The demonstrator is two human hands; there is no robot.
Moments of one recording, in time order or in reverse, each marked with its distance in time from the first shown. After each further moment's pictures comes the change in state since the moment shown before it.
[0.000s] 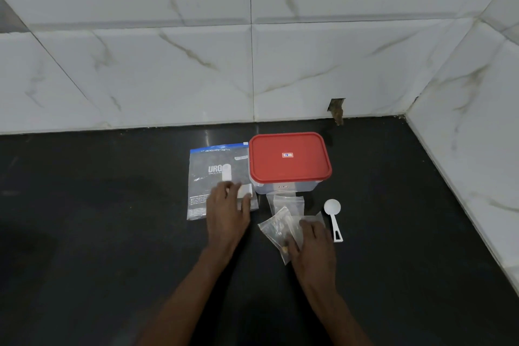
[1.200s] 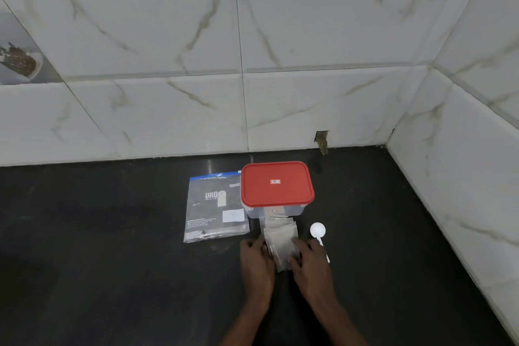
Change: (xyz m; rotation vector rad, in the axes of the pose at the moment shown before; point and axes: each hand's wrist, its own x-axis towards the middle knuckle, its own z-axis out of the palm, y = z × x) left_hand -0.069 0.094 0.015 -0.439 -0.108 -0.410; right_hand 0.015 0.034 -0.018 0.215 -0.202 0.009
